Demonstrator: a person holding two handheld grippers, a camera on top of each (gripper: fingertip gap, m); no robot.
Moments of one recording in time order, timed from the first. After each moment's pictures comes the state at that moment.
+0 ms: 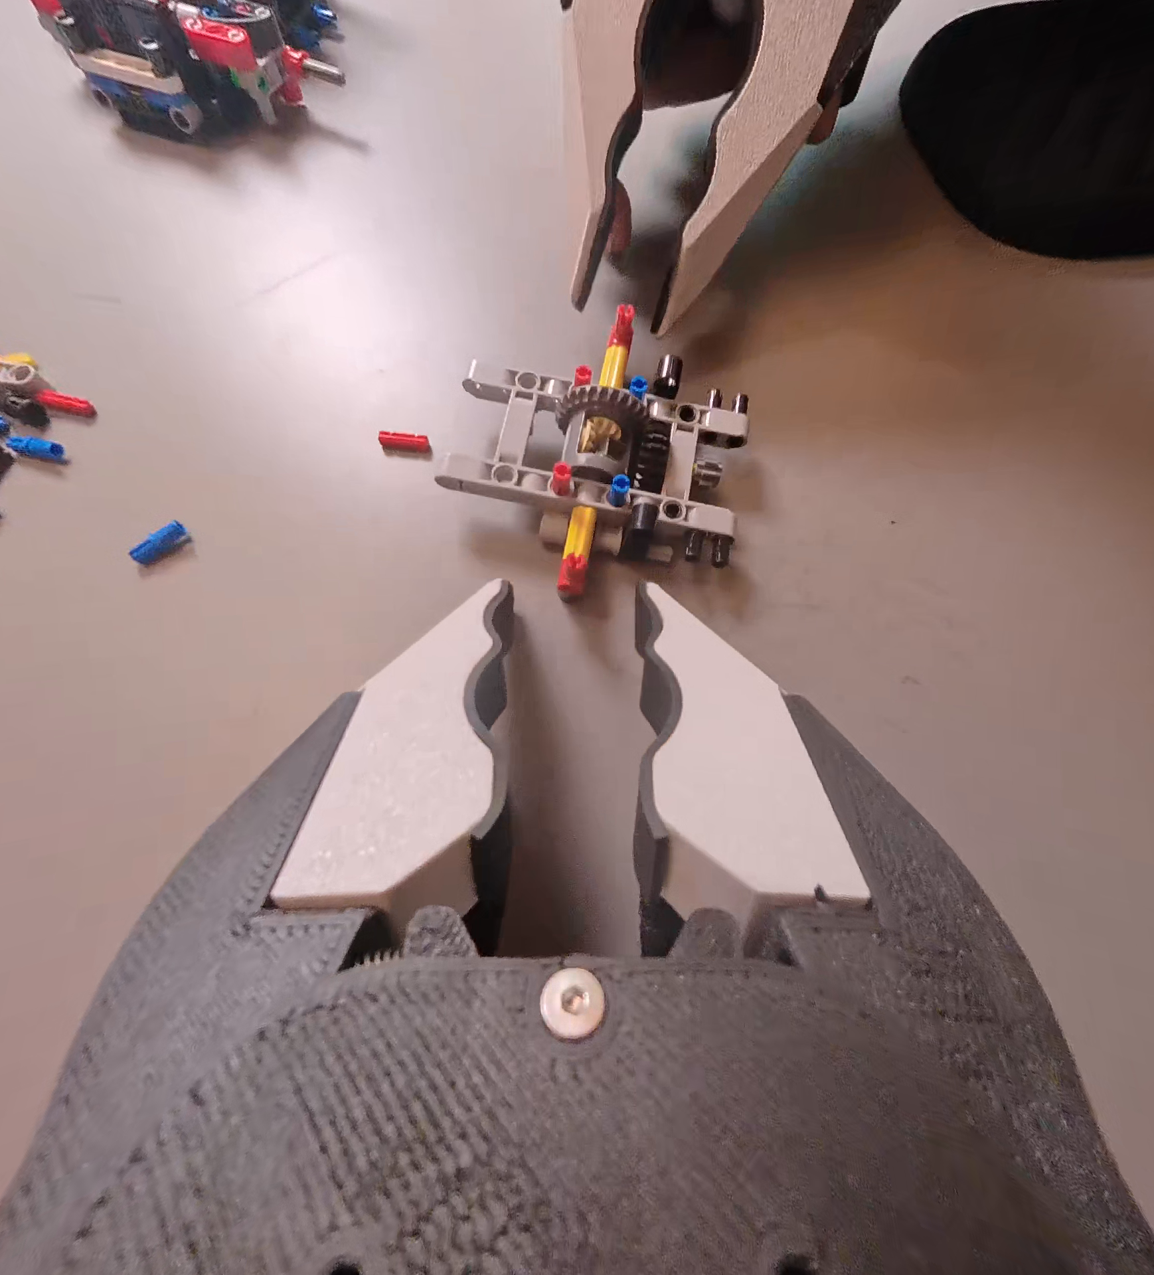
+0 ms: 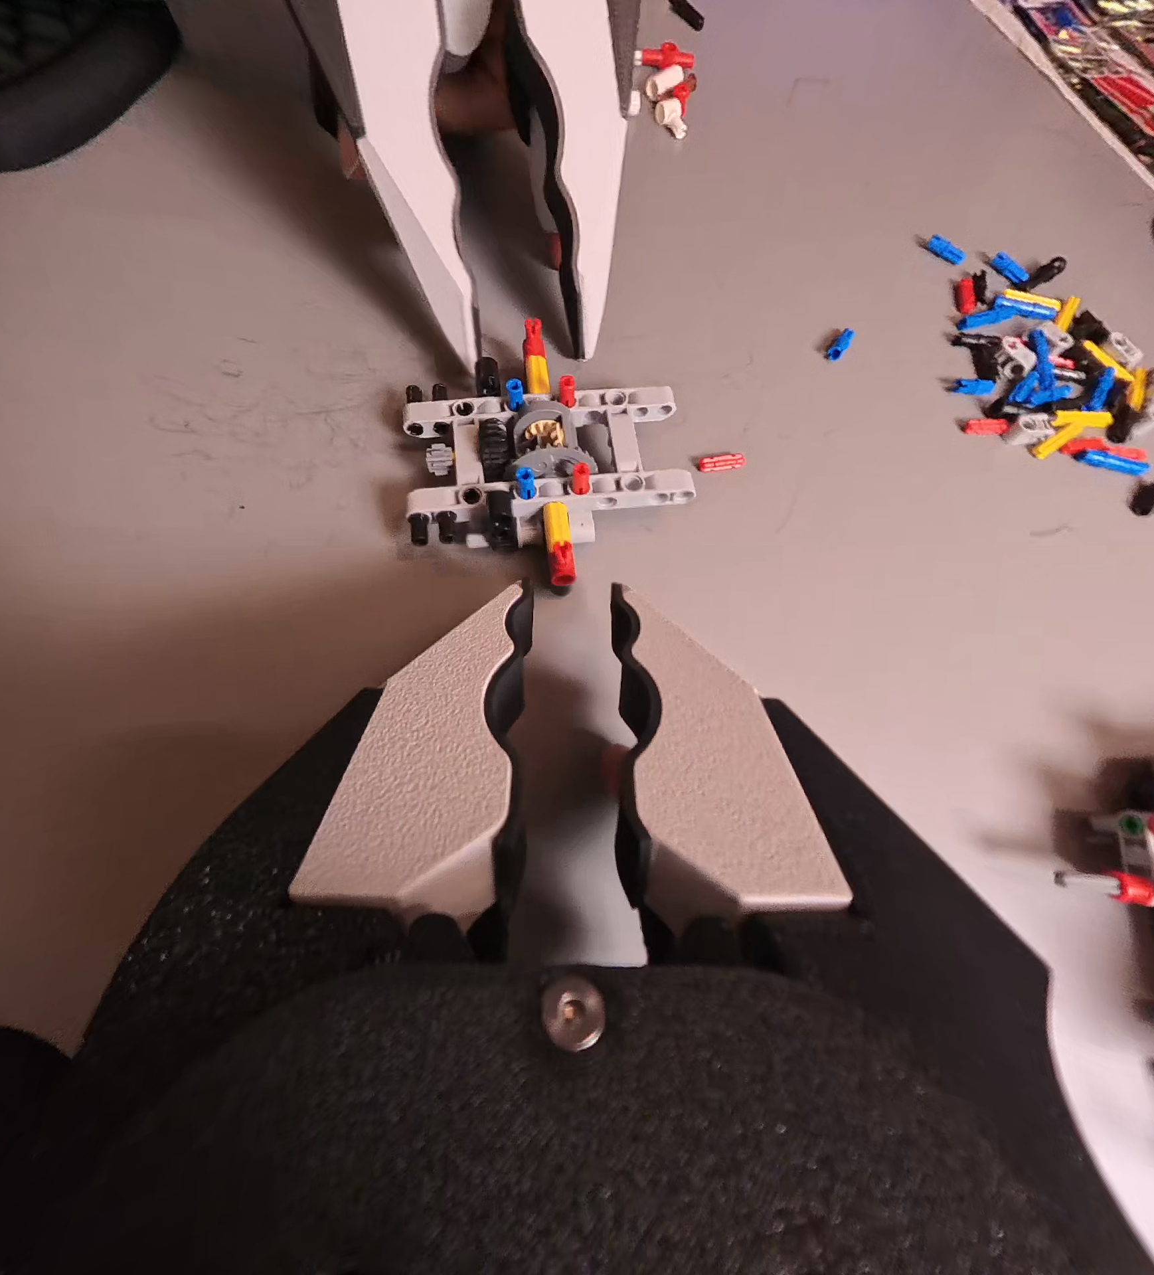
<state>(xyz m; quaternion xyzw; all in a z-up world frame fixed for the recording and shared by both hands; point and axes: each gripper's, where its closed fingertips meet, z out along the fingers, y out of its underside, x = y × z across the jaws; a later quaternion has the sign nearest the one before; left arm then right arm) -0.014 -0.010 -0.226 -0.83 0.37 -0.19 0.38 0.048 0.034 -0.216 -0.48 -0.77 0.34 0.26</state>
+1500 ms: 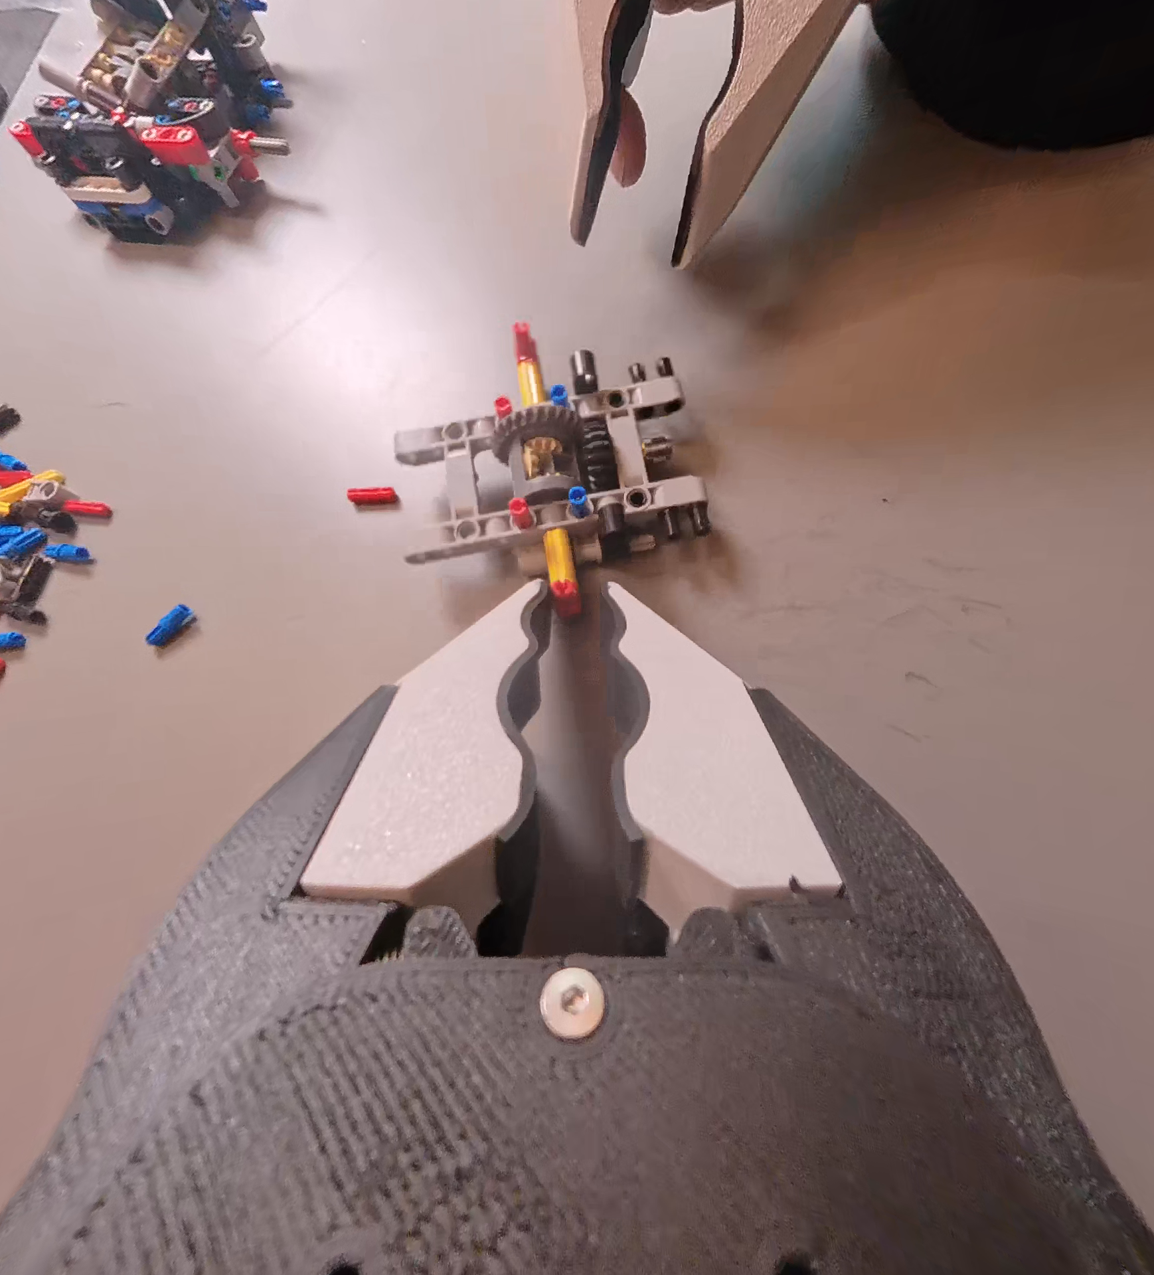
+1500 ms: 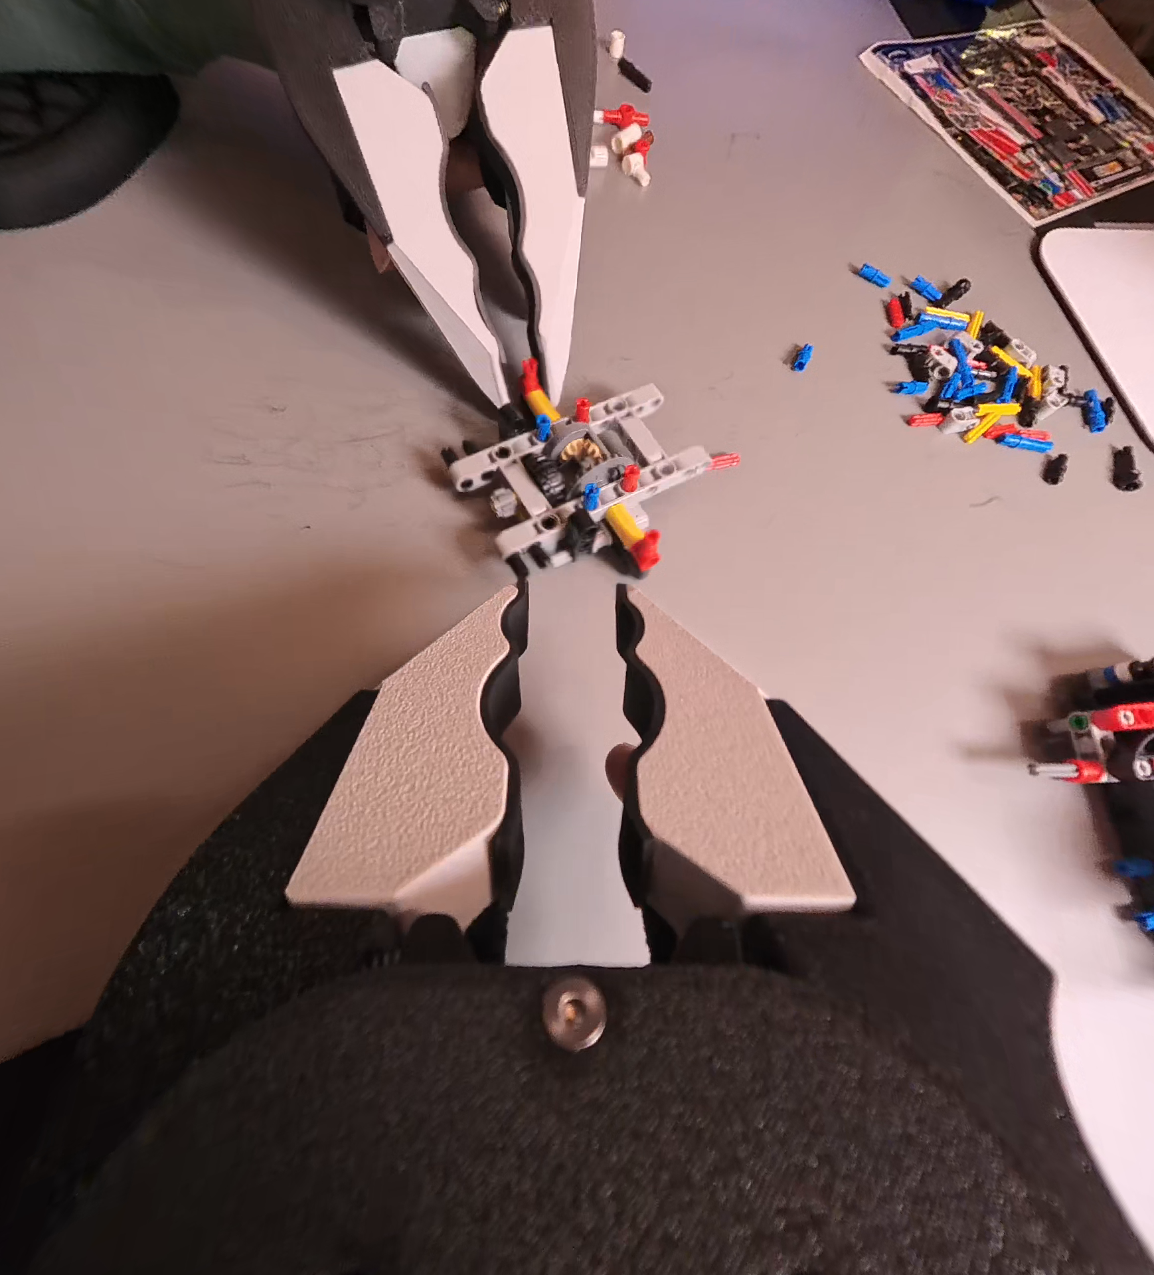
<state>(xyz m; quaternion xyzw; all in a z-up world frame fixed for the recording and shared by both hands) 0.000 -0.013 -0.226 -0.80 0.43 -0.13 0.39 0.068 0.021 -0.197 -0.51 -0.74 0.32 0.32</state>
